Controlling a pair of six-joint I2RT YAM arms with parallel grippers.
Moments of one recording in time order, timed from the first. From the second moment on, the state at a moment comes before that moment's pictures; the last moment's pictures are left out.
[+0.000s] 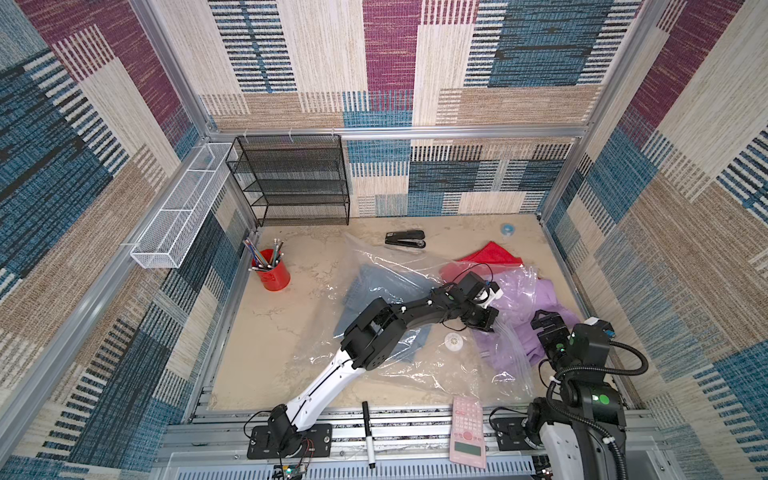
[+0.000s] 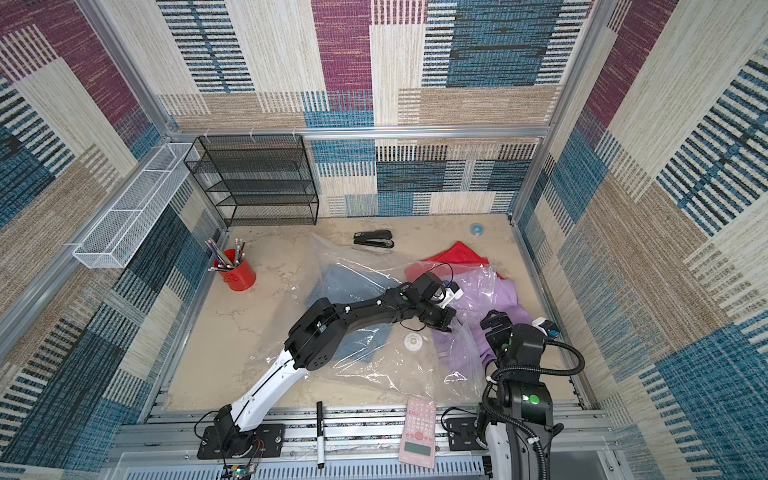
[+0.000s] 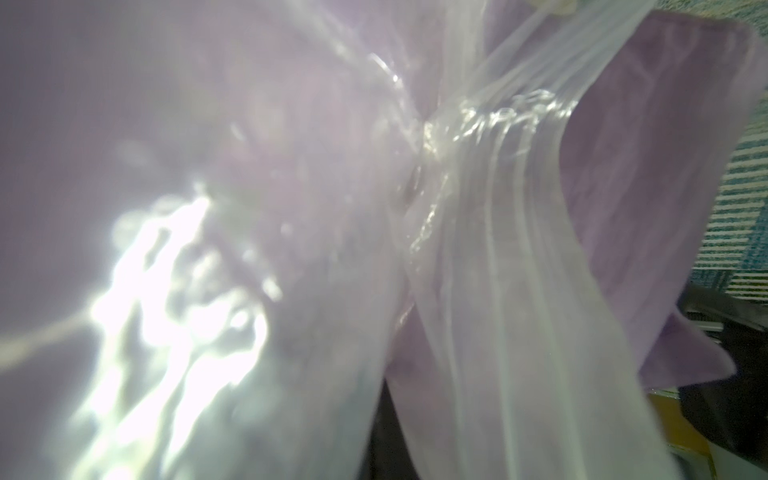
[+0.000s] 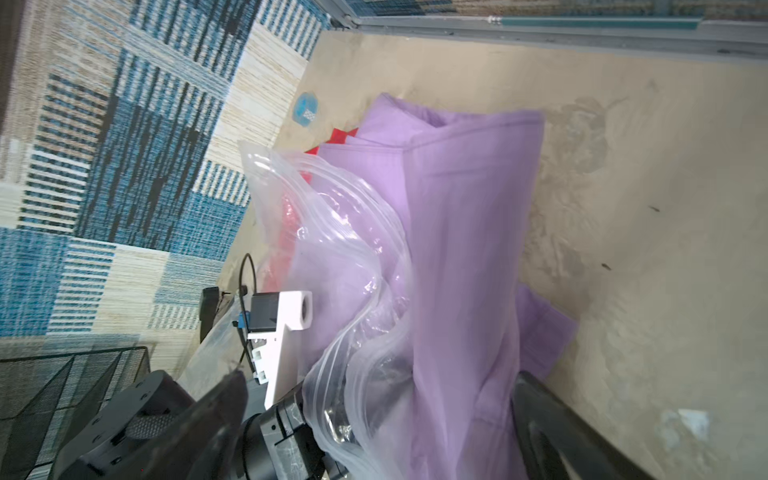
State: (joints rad) left arm -0.96 2.58 2.03 -0.20 0.69 -0.60; right arm -0.21 0.35 0.48 -0.72 -0.02 0.92
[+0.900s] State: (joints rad) left arm -0.94 2.26 1.82 -0.22 0.63 -0.57; right arm -0.21 0.40 0.53 -0.38 -0.15 0.78
